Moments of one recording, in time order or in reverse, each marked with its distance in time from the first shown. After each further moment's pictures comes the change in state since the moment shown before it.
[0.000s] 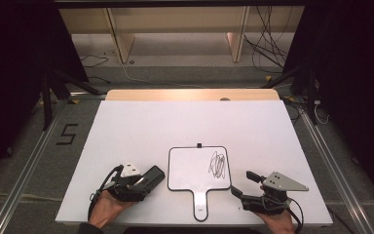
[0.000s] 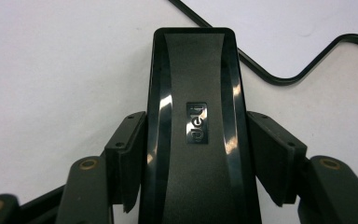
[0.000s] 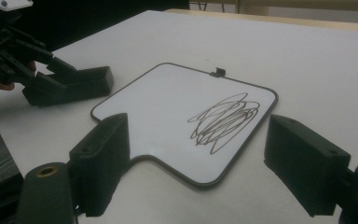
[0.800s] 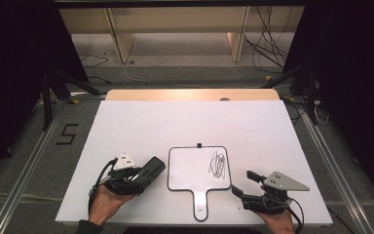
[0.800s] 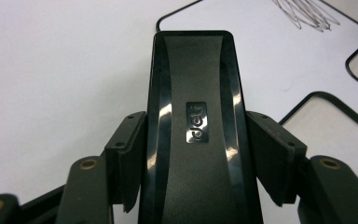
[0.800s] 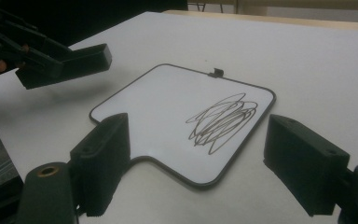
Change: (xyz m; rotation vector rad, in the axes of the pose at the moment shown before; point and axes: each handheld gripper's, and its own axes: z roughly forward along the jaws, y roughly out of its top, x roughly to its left) left arm 0.004 0.020 -0.017 -0.102 -0.014 -0.072; right arm -0.001 0.000 0.000 -0.005 -0.001 0.010
